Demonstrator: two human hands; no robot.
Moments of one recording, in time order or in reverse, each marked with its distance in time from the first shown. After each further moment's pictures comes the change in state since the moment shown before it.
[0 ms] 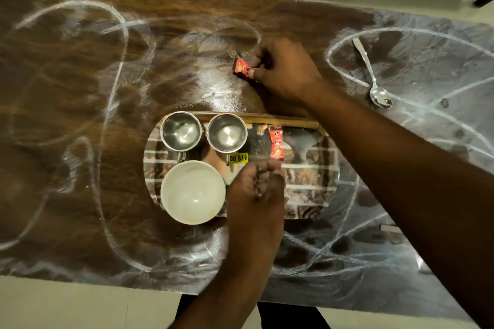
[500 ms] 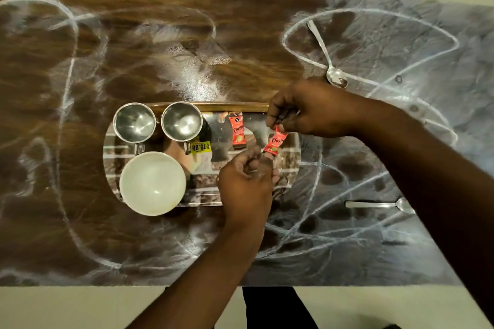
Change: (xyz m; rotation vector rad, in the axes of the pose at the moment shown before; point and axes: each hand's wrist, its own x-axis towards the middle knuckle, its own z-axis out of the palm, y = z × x) left_hand 0.007 -0.038 0.056 0.027 0.064 -0.046; right_hand -0.106 0.065 -0.073 -0.128 -0.455 -0.093
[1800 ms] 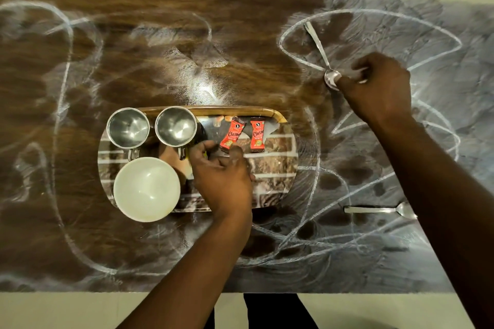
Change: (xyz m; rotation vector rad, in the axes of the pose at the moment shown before) left_hand 0.035 0.002 -0.001 -0.075 0.308 0.121; right_hand -0.020 0.083 -0.003 0.084 0.874 0.578
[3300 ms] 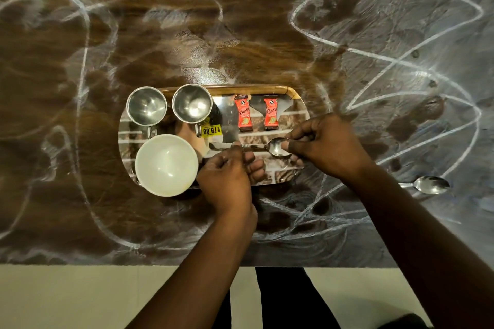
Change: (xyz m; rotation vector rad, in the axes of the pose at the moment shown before) left_hand -0.018 -0.004 -0.037 -0.196 -0.032 -0.302; right_hand -0.131 -0.014 0.045 0.376 -0.604 0.043
